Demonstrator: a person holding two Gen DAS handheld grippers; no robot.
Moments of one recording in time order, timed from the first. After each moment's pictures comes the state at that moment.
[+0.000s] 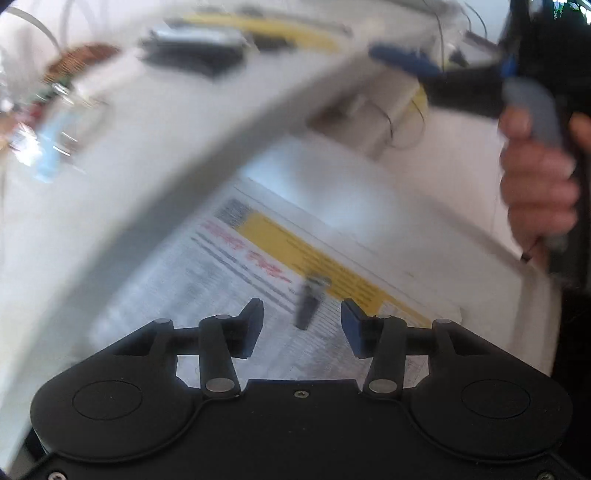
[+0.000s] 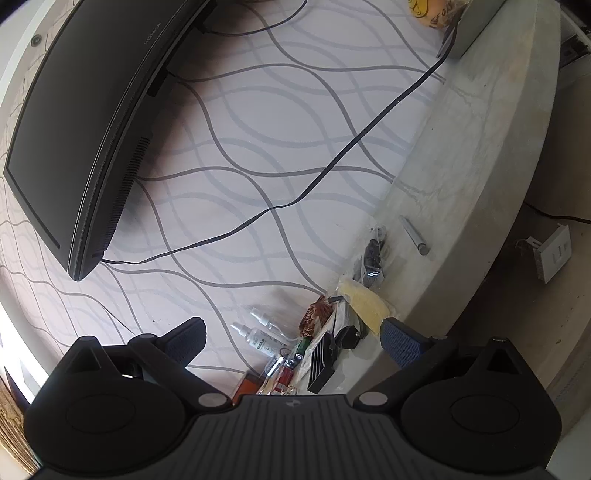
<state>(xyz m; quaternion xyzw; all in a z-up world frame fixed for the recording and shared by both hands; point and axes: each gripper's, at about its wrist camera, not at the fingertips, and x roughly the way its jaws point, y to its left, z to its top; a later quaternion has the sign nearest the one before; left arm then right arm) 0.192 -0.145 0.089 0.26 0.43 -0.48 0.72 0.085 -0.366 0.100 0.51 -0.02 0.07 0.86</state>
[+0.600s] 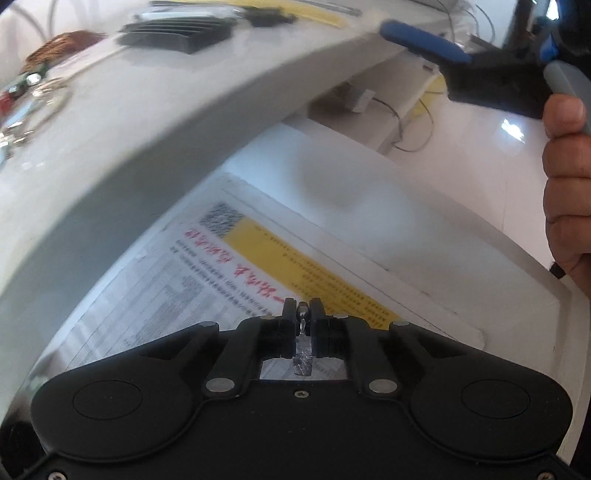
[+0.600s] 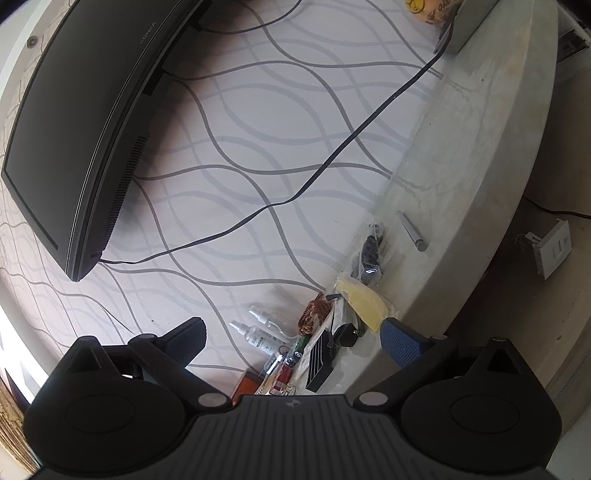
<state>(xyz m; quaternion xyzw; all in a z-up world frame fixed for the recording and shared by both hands) 0.202 -0.158 0.078 0.25 0.42 -0.47 0.74 0.087 -0.367 0.098 0.52 -0.01 0.07 0.85</state>
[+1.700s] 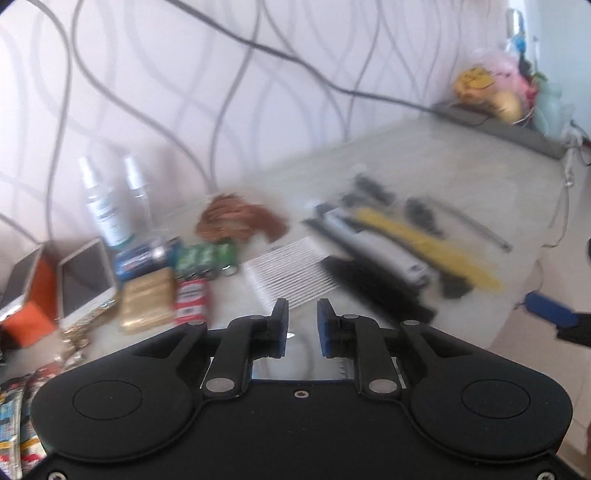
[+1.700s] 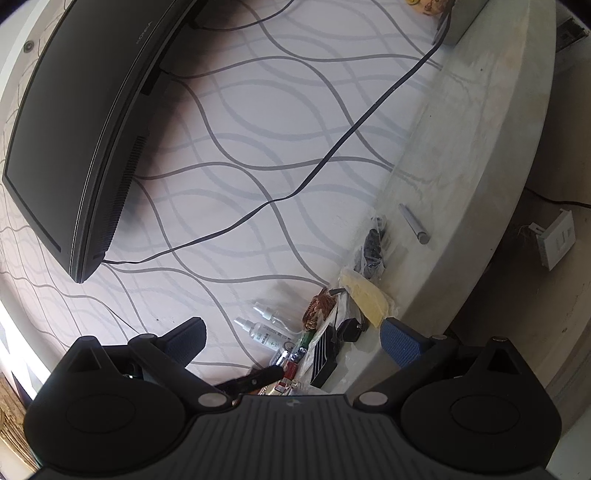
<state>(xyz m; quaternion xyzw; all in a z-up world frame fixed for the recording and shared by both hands) 0.262 -0.152 0.196 0.19 0.28 -0.33 0.88 0.089 -0.370 0.095 0.53 -0.01 0.08 0.85</state>
